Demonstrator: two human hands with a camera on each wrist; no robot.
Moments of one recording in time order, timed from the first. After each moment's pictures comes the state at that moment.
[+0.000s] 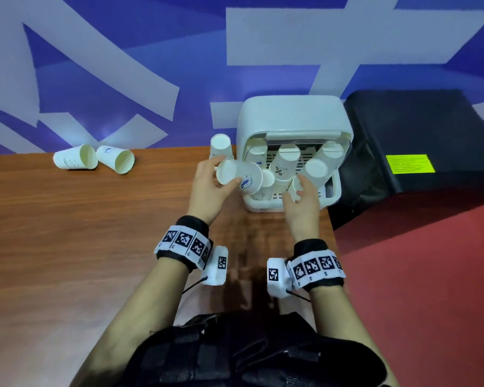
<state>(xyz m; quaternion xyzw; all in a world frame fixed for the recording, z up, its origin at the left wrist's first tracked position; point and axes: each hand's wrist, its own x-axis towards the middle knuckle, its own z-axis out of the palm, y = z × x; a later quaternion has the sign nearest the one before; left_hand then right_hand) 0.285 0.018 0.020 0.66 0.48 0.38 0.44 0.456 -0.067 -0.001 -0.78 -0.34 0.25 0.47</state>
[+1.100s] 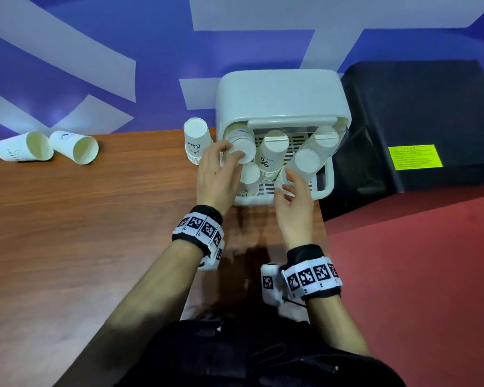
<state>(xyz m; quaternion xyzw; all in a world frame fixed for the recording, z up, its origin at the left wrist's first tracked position) 0.354 0.047 -0.041 0.82 0.40 0.38 0.15 0.476 -0.063 -0.023 -0.76 -0.34 0.27 0.49</state>
